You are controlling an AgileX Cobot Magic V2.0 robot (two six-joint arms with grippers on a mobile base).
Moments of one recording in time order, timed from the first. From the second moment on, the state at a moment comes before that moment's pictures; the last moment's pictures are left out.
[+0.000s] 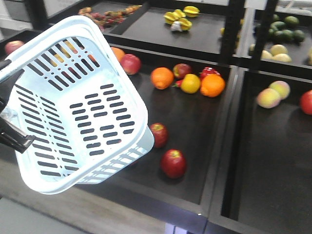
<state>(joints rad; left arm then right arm) -0.61 0.85 -0.70 -1.43 -0.37 2.10 0.02 -0.01 0.03 0.01 0.00 -0.03</state>
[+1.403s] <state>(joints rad) -0.61 0.85 -0.70 -1.43 -0.37 2.10 0.02 -0.01 0.03 0.01 0.00 -0.03</state>
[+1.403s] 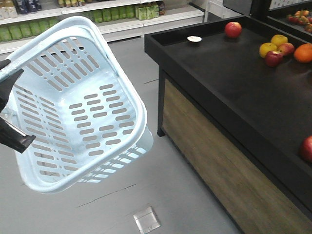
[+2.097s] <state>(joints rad) -0.61 0.85 -0.70 -1.43 -0.37 2.10 0.02 -0.01 0.03 0.01 0.00 -0.03</state>
